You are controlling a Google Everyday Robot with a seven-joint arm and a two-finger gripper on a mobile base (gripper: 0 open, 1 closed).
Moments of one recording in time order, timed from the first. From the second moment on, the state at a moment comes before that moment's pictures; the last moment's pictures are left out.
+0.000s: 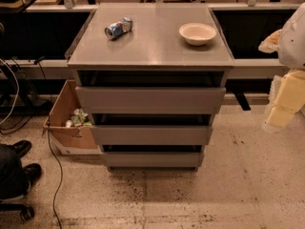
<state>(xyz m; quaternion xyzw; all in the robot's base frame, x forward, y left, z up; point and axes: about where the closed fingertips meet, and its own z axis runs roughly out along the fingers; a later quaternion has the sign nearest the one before) 0.438 -0.216 0.977 -0.60 0.78 -0.04 0.16</state>
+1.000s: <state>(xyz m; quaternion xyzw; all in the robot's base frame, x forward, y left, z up) 0.447 -0.209 0.867 -0.59 0.79 0.03 0.14</state>
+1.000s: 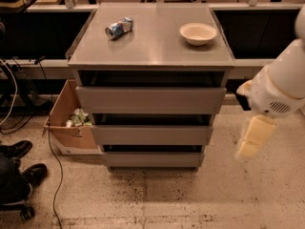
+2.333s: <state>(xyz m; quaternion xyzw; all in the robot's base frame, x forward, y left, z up) 0.475 -0.141 0.629 -0.58 0.79 0.17 0.12</state>
